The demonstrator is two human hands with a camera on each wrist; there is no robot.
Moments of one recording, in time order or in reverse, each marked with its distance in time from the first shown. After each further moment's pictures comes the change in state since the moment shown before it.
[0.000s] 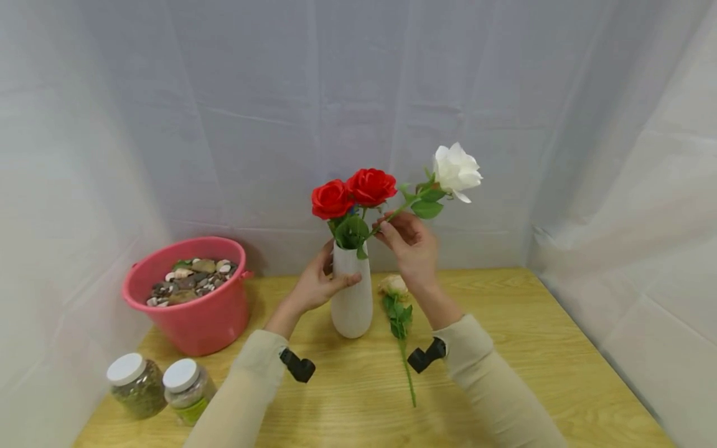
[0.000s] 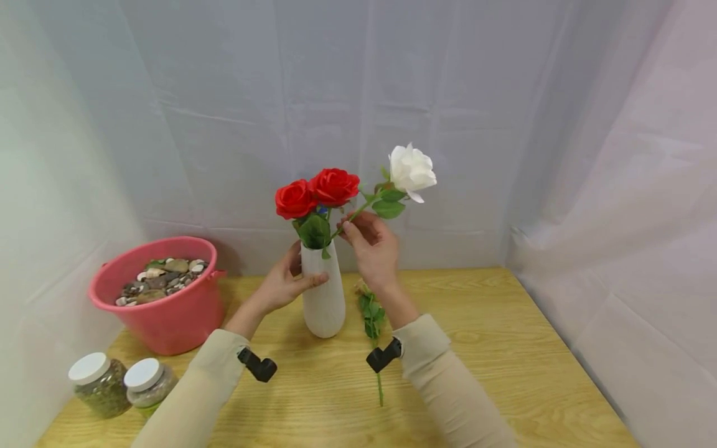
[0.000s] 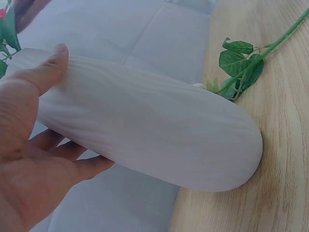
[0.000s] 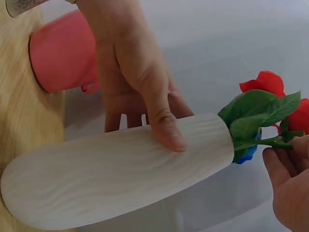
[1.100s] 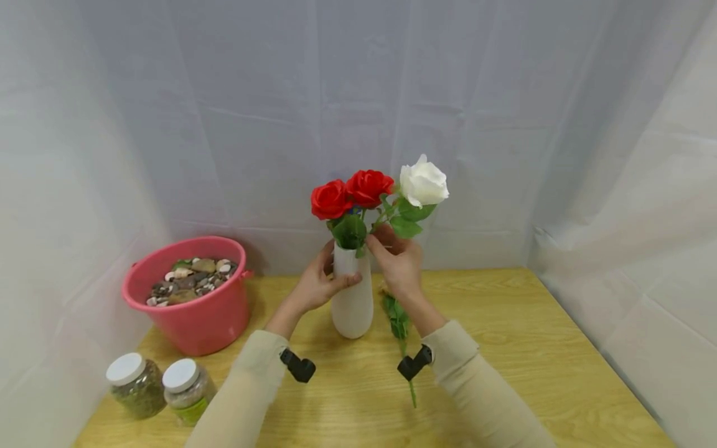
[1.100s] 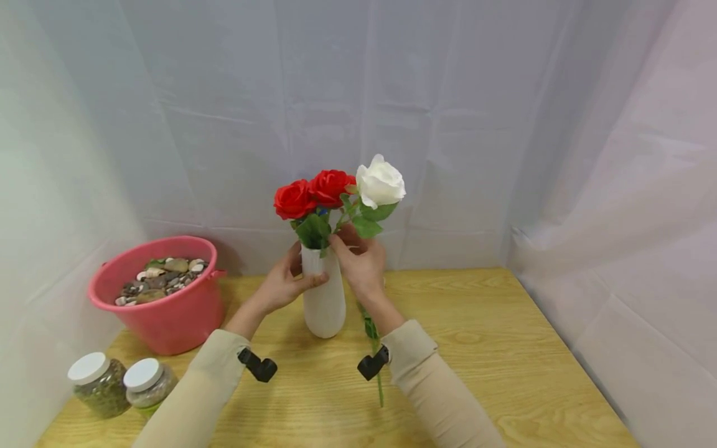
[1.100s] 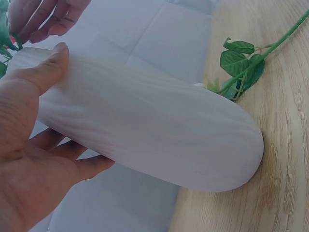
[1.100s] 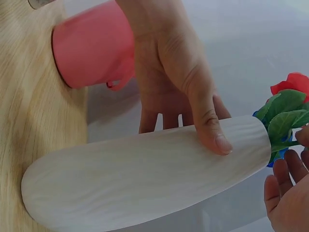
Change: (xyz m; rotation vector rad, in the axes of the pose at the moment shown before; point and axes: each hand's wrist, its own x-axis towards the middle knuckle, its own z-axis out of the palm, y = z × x) left_hand 0.001 0.001 0.001 -0.015 -0.005 0.026; right_hand -0.009 0.020 0.011 -0.327 0.104 0.093
